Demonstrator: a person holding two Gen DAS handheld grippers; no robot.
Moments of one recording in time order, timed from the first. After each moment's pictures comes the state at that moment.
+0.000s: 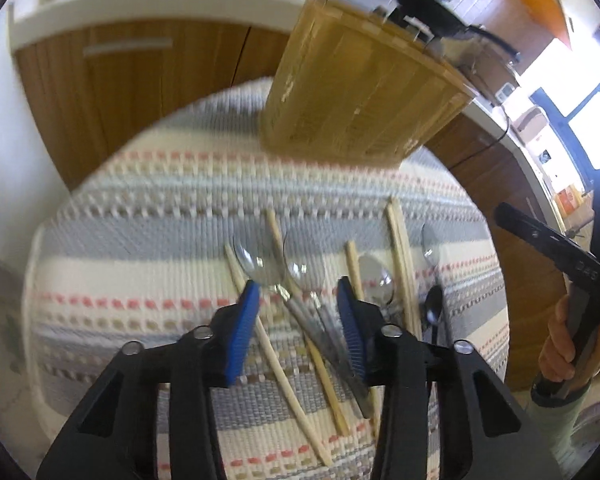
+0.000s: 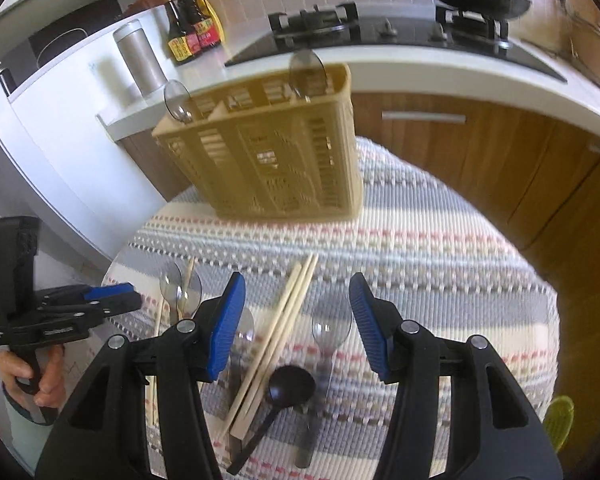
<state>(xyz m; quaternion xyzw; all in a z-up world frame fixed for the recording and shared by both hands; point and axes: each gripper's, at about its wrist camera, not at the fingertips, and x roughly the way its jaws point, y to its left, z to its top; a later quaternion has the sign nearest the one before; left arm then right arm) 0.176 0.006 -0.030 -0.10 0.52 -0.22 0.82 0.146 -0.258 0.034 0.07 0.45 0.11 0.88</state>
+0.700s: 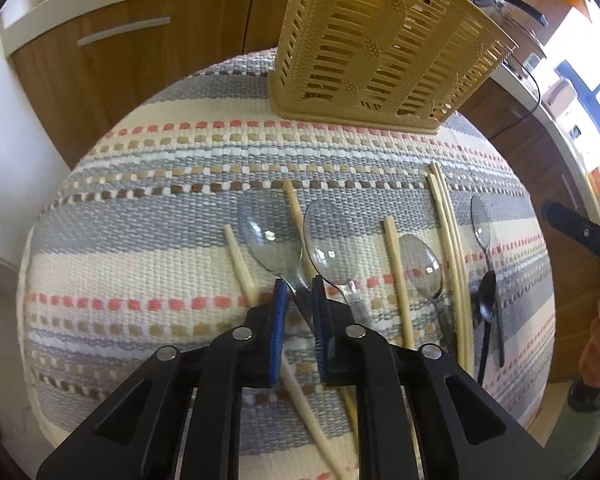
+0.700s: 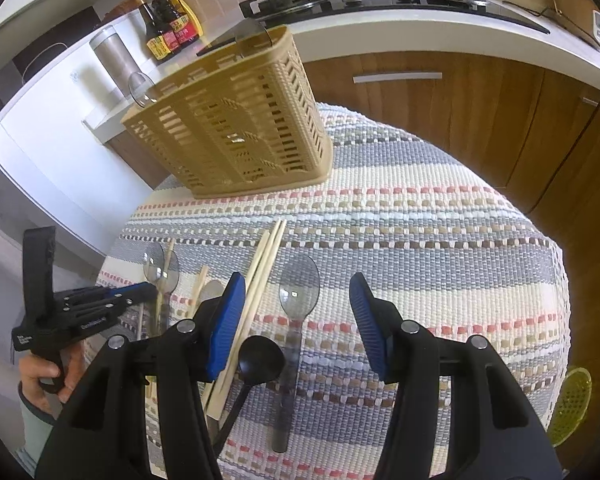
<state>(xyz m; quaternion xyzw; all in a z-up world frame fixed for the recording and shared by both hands) 0.185 -0.029 -0.062 -0.04 0.54 -0.18 0.82 0.137 -0.290 0.006 0.11 0.48 0.10 0.87</state>
